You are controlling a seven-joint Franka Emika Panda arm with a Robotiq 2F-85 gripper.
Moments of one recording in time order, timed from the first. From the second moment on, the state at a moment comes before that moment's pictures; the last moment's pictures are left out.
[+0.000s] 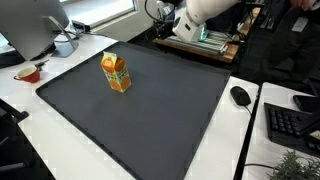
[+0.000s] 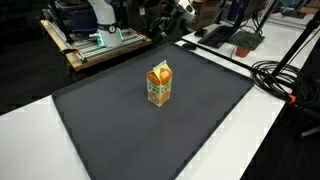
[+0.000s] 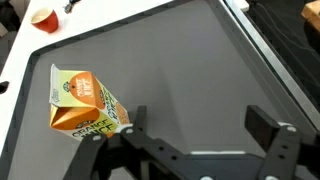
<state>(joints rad) 0.23 0.17 0.23 -2.26 -0.90 1.76 -0.31</state>
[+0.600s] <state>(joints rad) 0.28 0.55 0.22 -2.01 -1.16 1.59 -0.25</state>
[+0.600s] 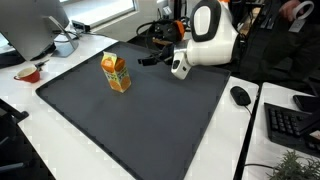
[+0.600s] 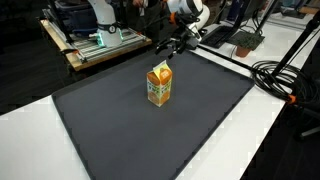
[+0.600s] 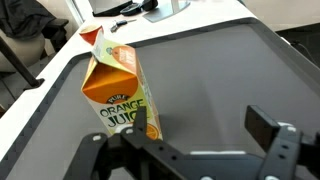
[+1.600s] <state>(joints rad) 0.28 0.80 0.18 -1.86 -1.35 1.53 -0.26</state>
